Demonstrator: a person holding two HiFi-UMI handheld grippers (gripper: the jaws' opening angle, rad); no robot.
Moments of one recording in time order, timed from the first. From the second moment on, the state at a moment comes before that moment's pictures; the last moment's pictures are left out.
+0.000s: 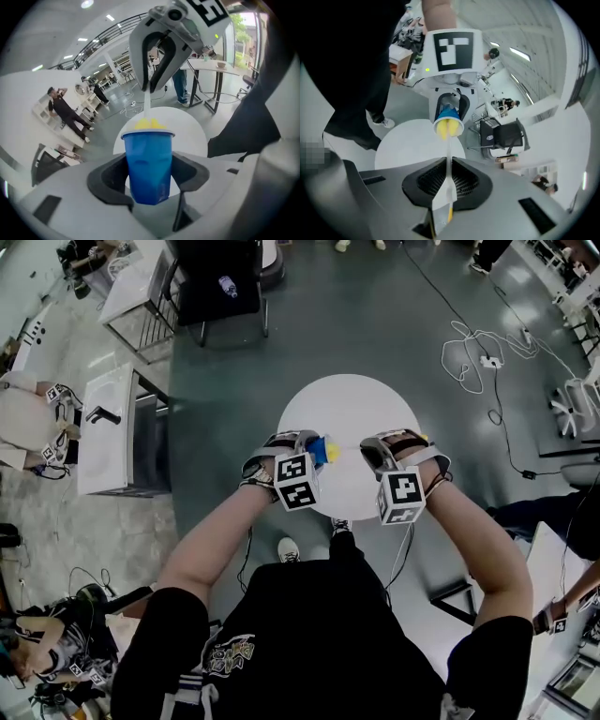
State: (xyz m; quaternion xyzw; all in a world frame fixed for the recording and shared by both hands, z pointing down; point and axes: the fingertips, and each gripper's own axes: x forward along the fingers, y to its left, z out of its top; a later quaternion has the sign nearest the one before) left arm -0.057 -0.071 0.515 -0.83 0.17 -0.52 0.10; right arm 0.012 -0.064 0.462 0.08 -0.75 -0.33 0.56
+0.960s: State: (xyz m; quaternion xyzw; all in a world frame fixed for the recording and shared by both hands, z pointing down) left arm -0.044 -0.071 0.470 -0.72 0.20 -0.47 0.47; right arm 0.024 -0.026 0.464 0.02 -0.86 0.34 0.39
